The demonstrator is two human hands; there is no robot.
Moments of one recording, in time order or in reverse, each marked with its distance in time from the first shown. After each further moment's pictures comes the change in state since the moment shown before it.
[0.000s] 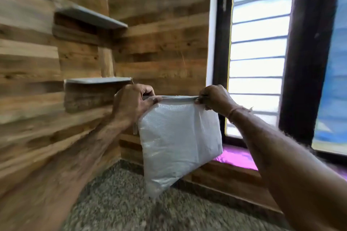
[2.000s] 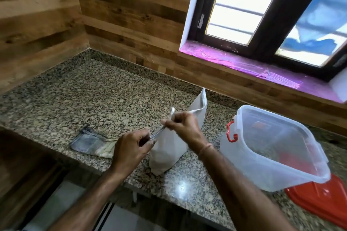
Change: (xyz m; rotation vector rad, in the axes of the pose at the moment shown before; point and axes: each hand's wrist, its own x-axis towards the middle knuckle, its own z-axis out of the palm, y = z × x) left_hand -0.440 0.055 0.086 -0.328 -0.533 -0.341; right_hand -0.389 0.007 0.184 0.726 -0.379 0.588
